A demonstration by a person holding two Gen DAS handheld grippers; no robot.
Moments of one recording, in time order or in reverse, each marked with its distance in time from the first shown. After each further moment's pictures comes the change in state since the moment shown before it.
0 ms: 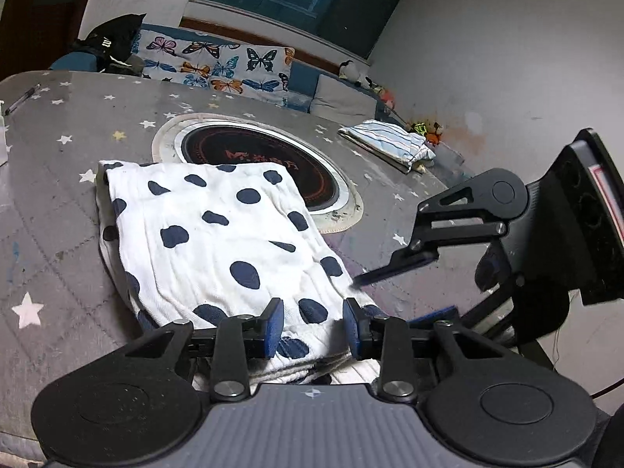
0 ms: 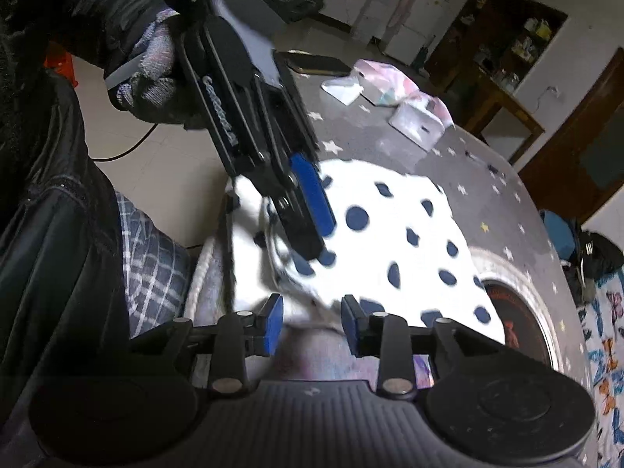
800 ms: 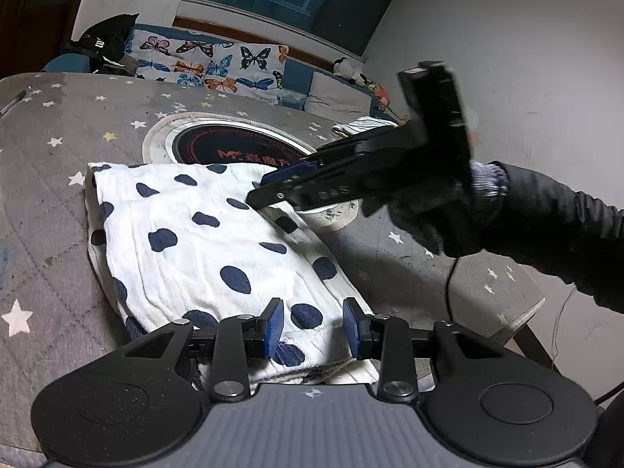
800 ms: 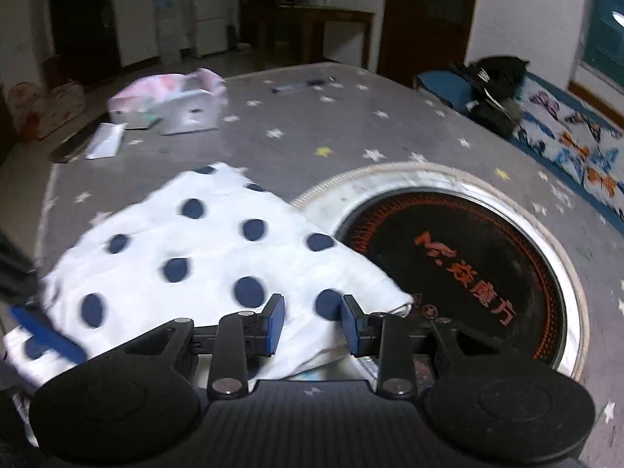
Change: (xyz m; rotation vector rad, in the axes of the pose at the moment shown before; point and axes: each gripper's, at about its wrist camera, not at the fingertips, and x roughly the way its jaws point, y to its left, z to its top) left arm 0.006 -0.003 0.001 0.013 0.011 -0.015; right arm 0.079 -0.148 -0.028 0.717 0.029 -0.166
